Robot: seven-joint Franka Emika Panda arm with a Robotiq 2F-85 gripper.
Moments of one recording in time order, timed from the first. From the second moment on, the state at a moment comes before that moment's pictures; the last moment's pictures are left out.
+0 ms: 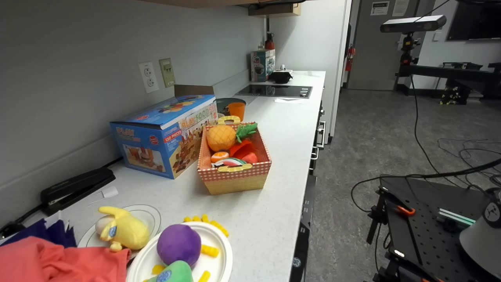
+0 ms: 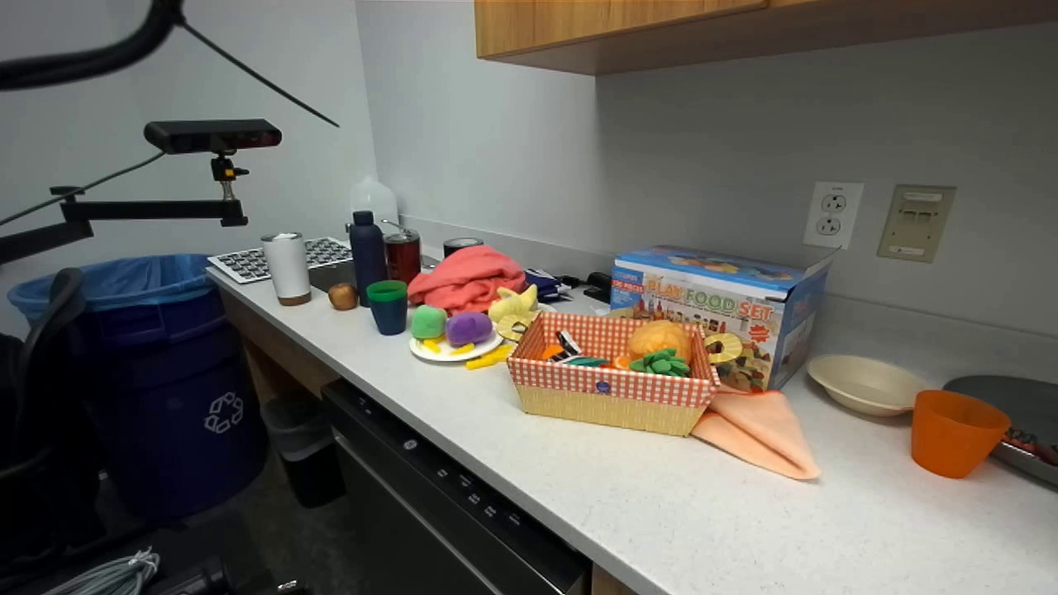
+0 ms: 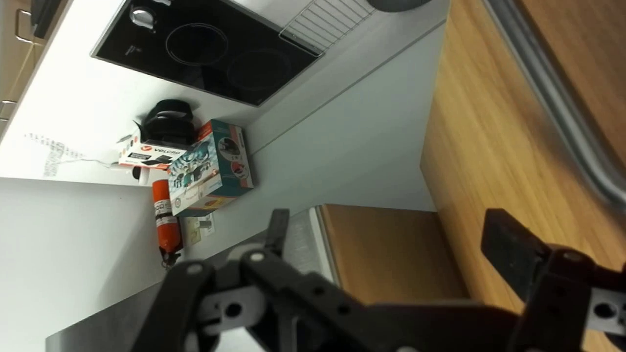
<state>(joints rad) -0.38 -0.23 -0.54 -1.62 0.34 2.25 -0.27</state>
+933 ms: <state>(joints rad) -0.35 -0.23 -0.59 -1.59 0.44 2.10 -0.39</state>
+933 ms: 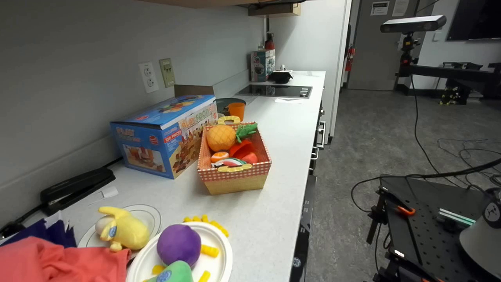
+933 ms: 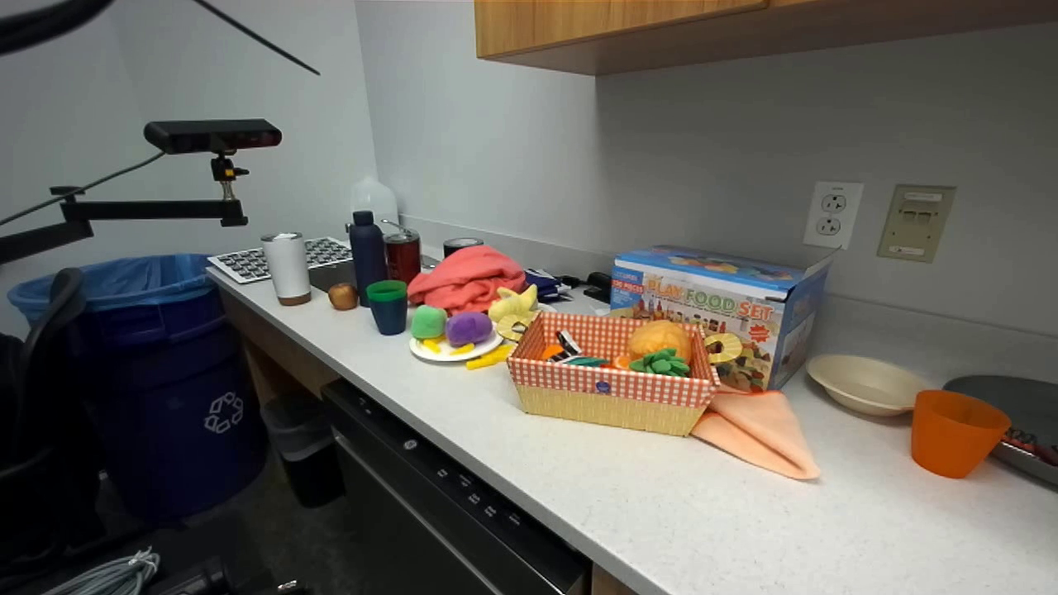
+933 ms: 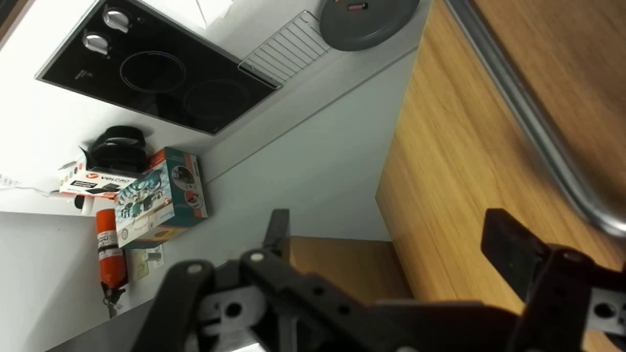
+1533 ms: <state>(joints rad) -0.34 -0.38 -0.47 -1.65 0.28 2.00 -0.21</state>
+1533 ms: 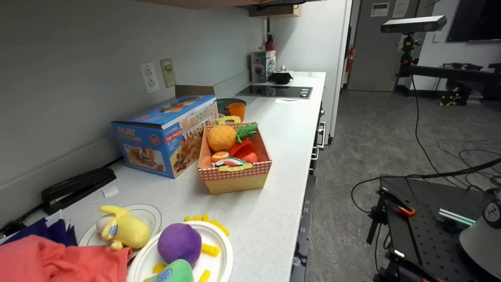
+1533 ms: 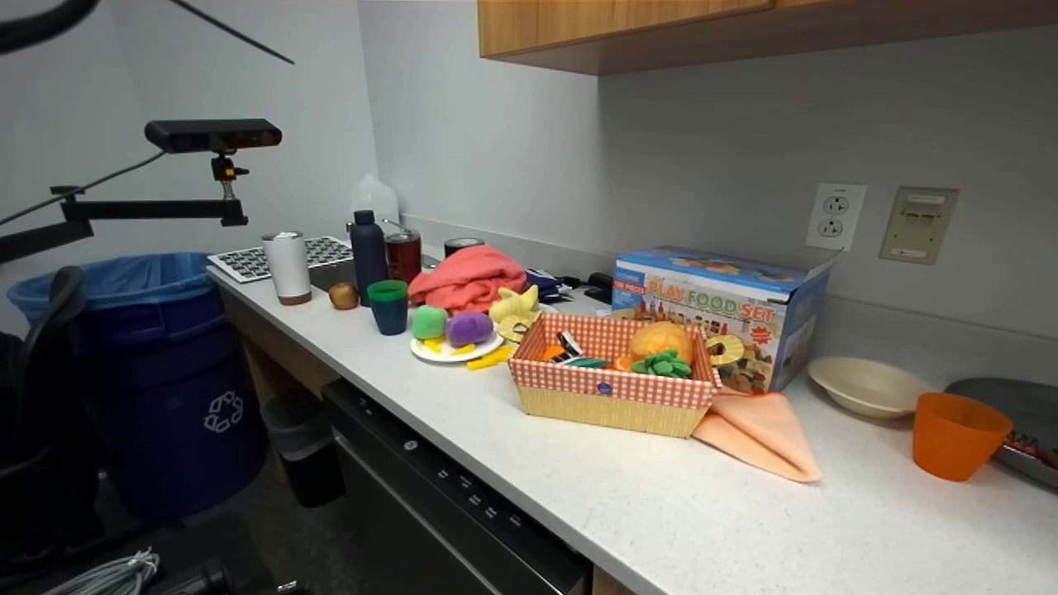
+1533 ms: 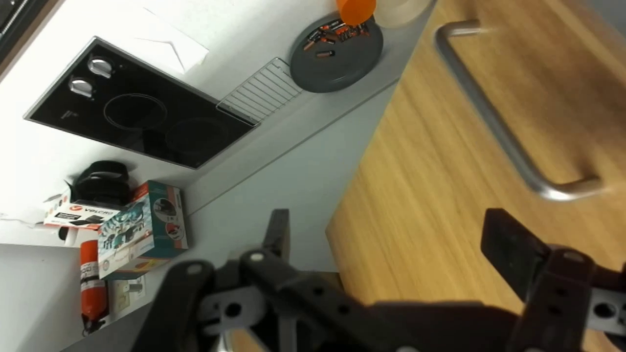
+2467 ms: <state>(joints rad) -0.34 -0.35 -0.49 -1.65 0.28 2.00 -0.22</state>
